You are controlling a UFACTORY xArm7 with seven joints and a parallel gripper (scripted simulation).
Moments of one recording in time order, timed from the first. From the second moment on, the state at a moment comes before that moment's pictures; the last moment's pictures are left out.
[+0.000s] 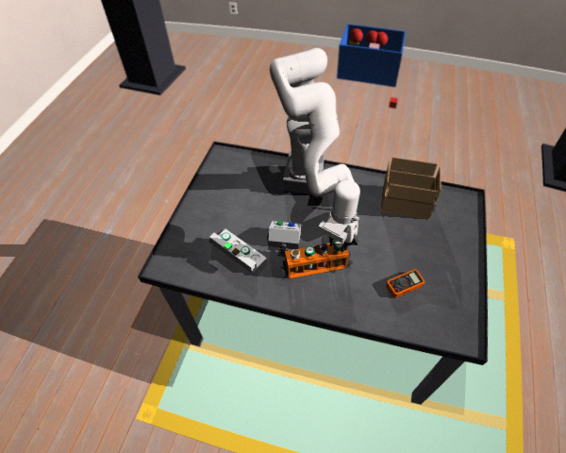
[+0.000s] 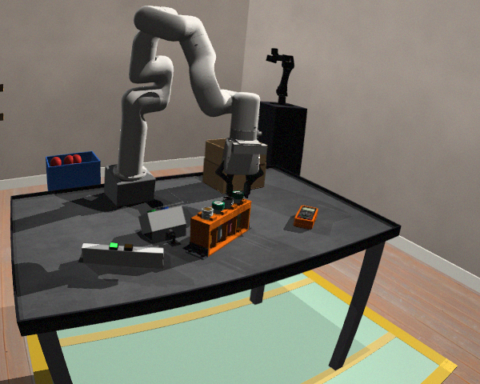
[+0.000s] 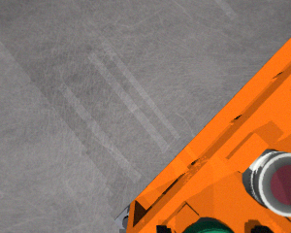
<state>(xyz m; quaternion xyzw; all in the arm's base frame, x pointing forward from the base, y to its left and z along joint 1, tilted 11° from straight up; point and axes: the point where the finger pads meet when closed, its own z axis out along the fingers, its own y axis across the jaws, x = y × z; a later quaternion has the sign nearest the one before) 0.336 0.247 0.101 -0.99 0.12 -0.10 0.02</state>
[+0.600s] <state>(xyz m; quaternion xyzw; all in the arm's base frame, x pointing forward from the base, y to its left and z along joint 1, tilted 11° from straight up) 0.337 0.247 0.102 -0.99 0.12 -0.09 0.03</state>
